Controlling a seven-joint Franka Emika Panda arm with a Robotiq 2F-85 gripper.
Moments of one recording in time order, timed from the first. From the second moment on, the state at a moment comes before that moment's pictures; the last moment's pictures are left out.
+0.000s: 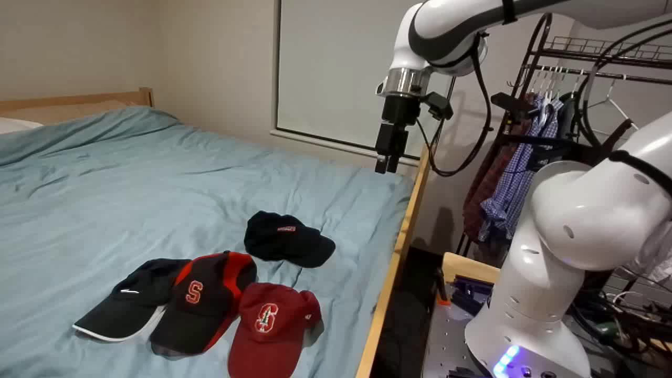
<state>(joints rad) -0.06 -0.65 -0.32 -2.63 0.07 1.90 -0.25</state>
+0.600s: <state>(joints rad) -0.06 -0.64 -0.31 -2.63 0.07 1.92 -0.25</state>
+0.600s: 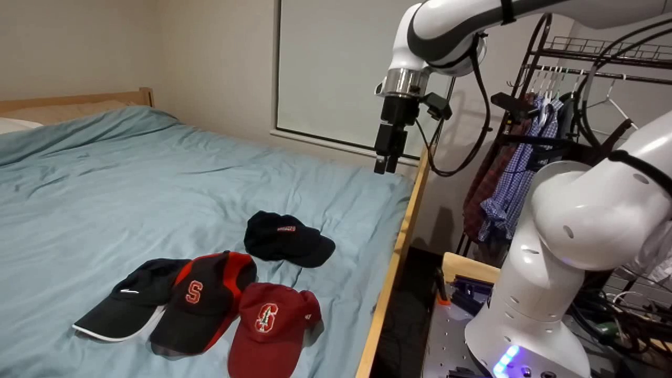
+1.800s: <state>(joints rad) -0.01 0.03 -0.11 -2.45 0.02 2.55 -0.14</state>
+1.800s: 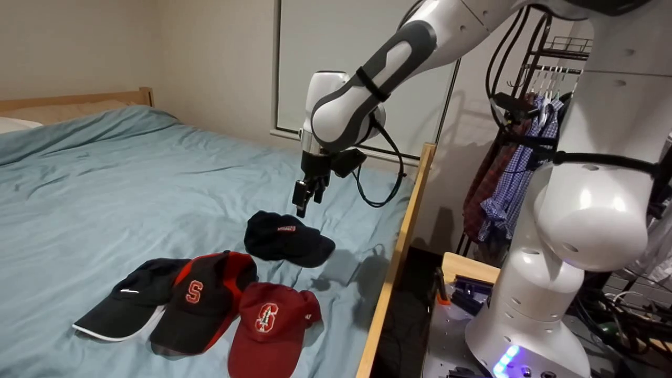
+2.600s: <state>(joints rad) -0.05 0.31 -0.07 -2.20 0.15 2.51 -0.33</state>
